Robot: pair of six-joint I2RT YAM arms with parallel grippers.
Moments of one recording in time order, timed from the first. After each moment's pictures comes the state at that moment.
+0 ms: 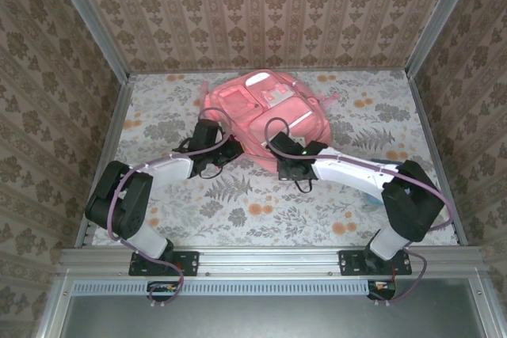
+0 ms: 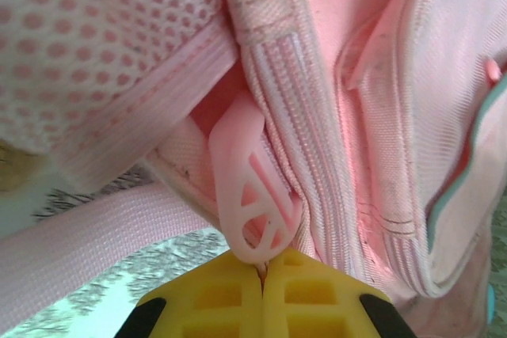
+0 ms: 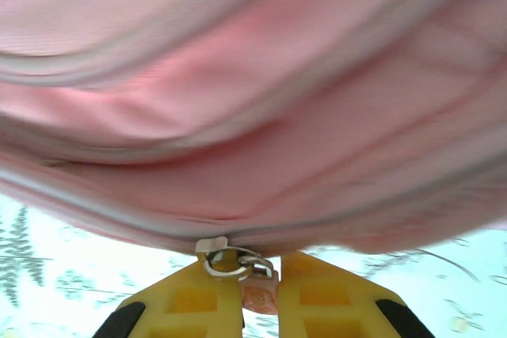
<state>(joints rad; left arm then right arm) -0.49 1.57 0.76 0.07 0.35 -0.87 0.75 1.59 1.06 -0.69 0.29 0.78</state>
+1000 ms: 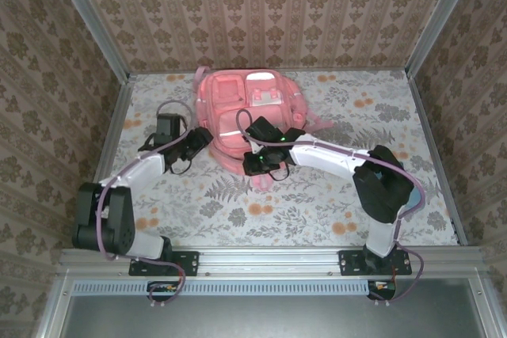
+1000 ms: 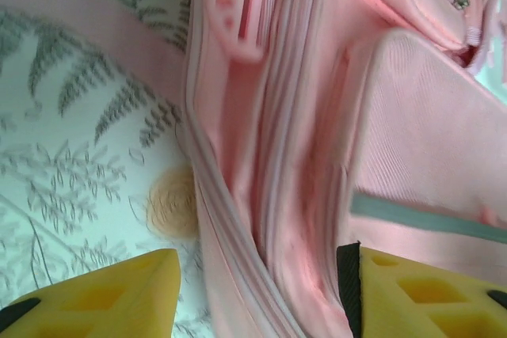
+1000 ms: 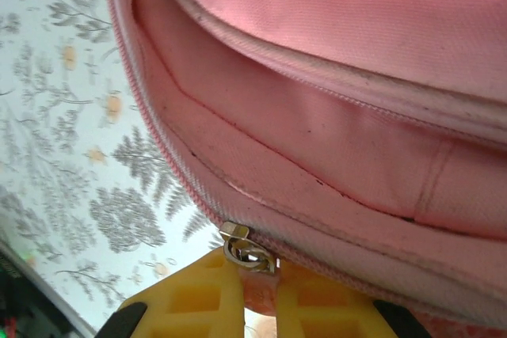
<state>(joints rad) -0.21 1.39 0.74 -0.14 0.34 -0.83 0.79 1.85 1.36 -0.57 -0.24 0.54</state>
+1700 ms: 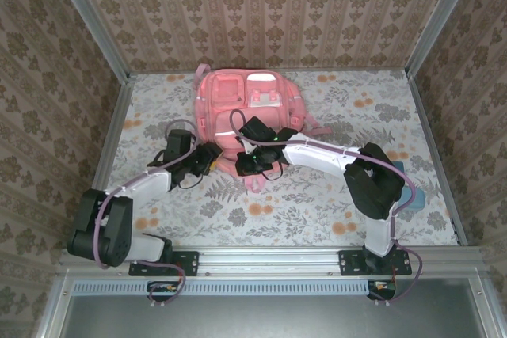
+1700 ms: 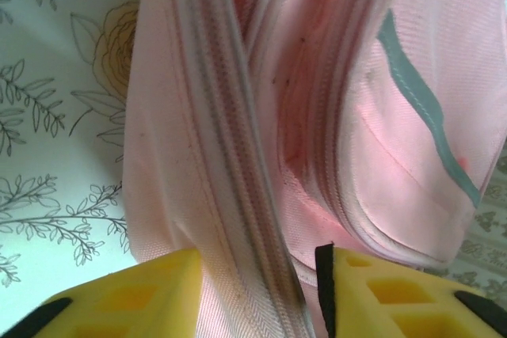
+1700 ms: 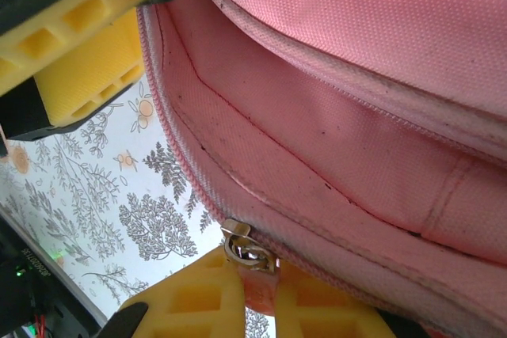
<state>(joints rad) -0.33 1.36 0.58 0.01 0.39 -1.14 0.81 1.90 1.40 -0.56 -0.27 0.56</state>
